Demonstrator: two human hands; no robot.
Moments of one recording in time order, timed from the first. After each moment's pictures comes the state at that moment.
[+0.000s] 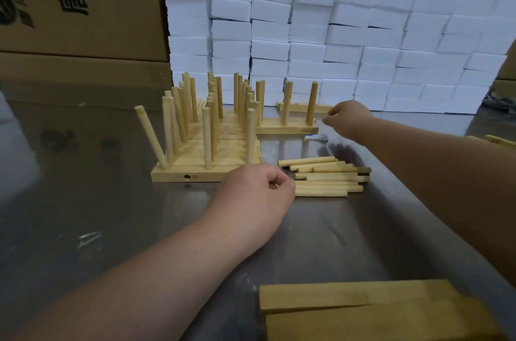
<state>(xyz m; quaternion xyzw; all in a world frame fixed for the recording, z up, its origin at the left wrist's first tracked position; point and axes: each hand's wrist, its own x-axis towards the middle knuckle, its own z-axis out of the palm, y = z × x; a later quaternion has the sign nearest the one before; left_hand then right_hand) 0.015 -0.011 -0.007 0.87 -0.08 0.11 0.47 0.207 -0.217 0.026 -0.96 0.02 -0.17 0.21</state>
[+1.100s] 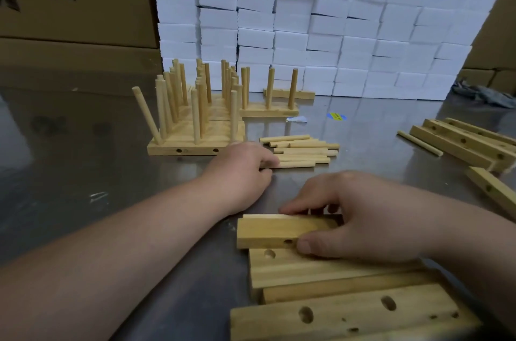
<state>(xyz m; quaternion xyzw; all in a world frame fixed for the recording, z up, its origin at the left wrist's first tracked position) 0.009 -0.015 -0.002 0.94 -0.16 0.11 0.26 -0.064 -0.182 0.046 -0.92 -0.34 0.09 0.15</state>
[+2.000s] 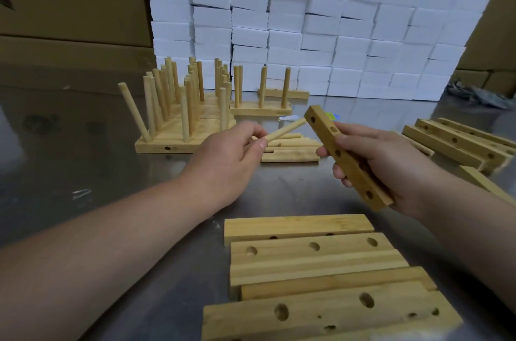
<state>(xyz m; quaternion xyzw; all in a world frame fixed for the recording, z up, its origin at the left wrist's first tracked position) -0.003 -0.014 0.003 0.87 -0.20 0.19 0.40 -0.024 -0.223 0.033 -0.74 -0.07 0.02 0.67</state>
